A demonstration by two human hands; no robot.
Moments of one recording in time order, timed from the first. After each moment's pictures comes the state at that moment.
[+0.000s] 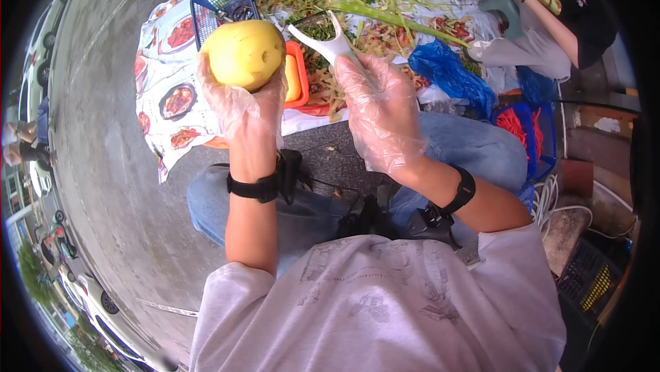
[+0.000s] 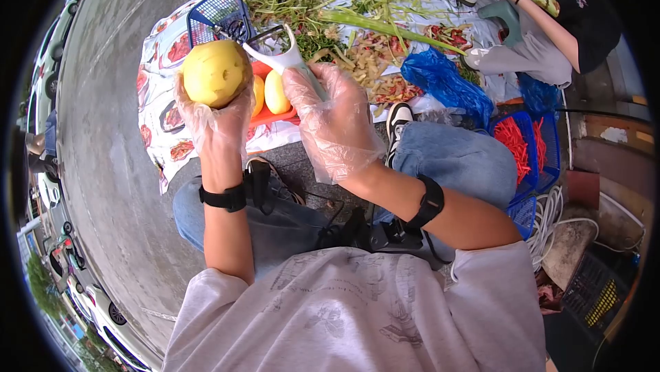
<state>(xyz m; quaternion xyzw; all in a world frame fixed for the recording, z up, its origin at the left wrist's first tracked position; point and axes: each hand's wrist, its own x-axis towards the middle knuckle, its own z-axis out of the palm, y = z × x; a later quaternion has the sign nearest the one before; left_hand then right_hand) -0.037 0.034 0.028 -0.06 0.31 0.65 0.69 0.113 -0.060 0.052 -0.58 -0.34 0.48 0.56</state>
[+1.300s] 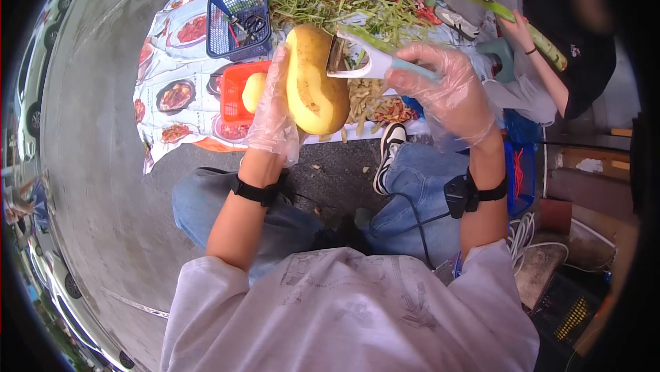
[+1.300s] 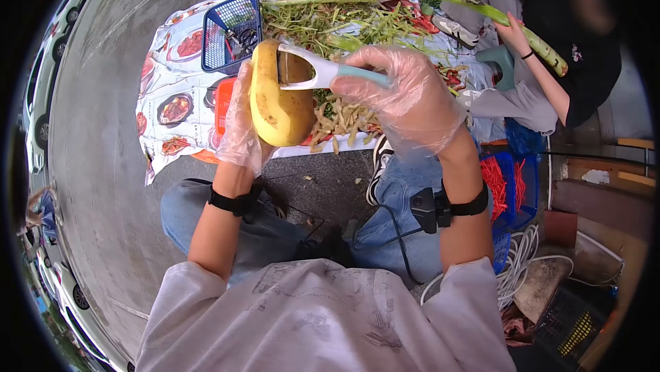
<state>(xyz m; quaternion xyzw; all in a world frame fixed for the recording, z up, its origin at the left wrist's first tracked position) -0.018 0.007 0.014 0.14 0.27 0.47 0.83 0.225 -0.016 0.108 -0.47 -0.69 0.43 0.36</state>
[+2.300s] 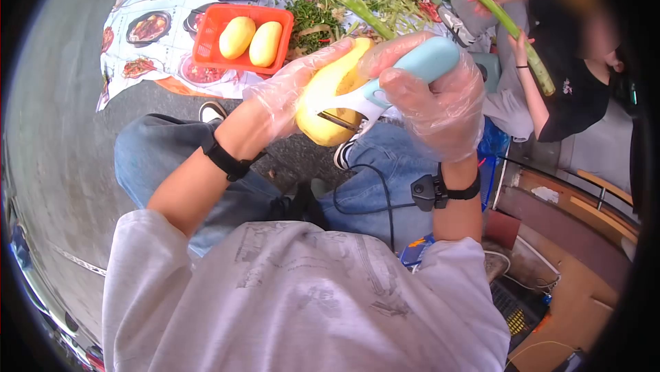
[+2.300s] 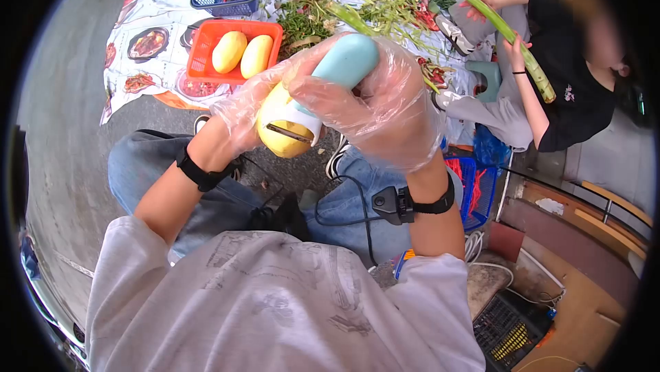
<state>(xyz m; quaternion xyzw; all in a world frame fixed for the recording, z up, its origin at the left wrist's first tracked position) -0.014 -0.033 -0.007 0.01 0.08 0.29 0.95 0.160 -0.053 0.120 -0.38 -0.65 0.51 0.42</state>
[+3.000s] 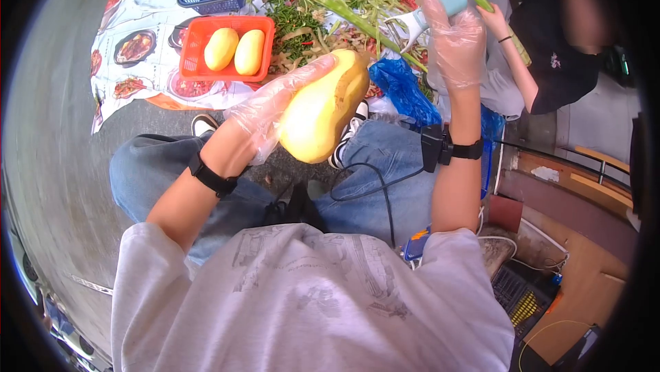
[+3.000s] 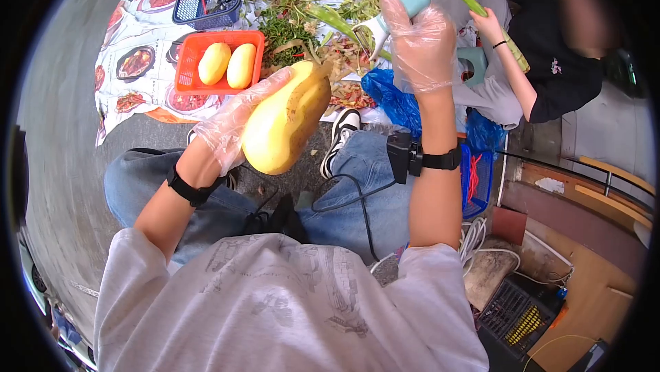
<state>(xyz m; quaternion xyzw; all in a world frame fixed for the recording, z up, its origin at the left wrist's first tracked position) -0.015 -0.047 0.022 0.08 0.27 0.26 0.92 0.254 0.019 0.072 -0.58 -0.71 0.06 0.40</state>
